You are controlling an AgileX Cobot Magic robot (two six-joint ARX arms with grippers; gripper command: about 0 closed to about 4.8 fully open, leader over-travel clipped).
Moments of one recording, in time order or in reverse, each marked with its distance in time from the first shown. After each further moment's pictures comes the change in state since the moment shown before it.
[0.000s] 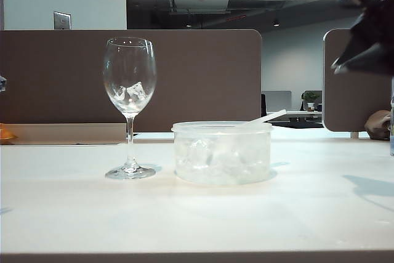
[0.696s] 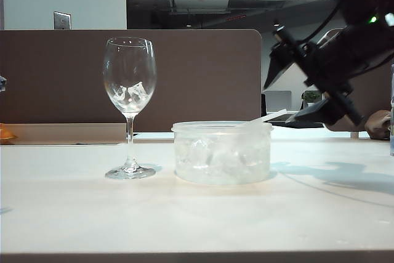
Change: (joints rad) left arm 0.000 0.000 0.000 0.000 0.000 0.000; right arm 0.023 0.532 0.364 -0.031 -0.124 0.181
